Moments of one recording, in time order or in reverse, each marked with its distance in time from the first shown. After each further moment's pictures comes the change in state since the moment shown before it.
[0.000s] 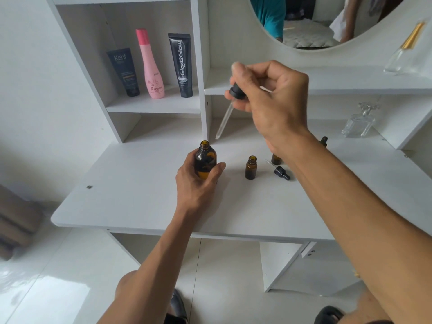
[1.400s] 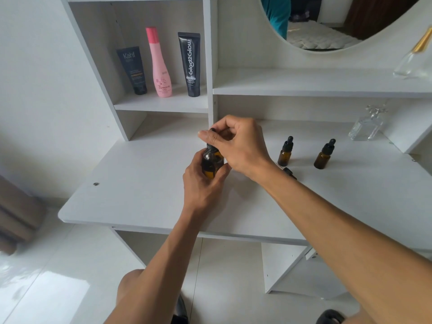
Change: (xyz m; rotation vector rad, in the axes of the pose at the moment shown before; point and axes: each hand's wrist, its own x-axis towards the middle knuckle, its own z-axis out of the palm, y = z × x) left_hand 0.000 -0.001 0.001 -0.050 -0.038 -0.008; right_hand -0.027 0.063 0.031 -0.375 -0.261 0.067
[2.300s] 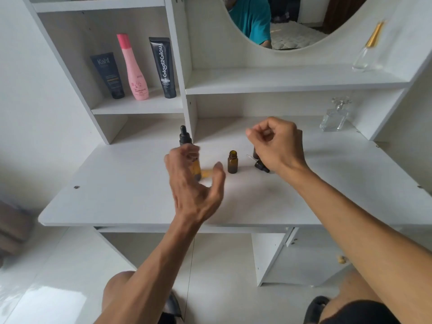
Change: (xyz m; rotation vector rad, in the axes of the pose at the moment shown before) left_hand -0.049 0.049 0.019 0.160 0.237 0.415; right_hand -0.030 0.044 -0.099 -0.227 0.305 0.083
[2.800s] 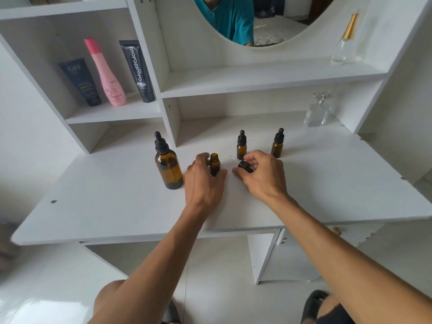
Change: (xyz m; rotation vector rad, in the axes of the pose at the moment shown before) left_hand 0.010 0.000 0.060 0.277 -0.482 -0.421; right_hand -0.030 0.058 0.009 -0.183 -0.100 0.182
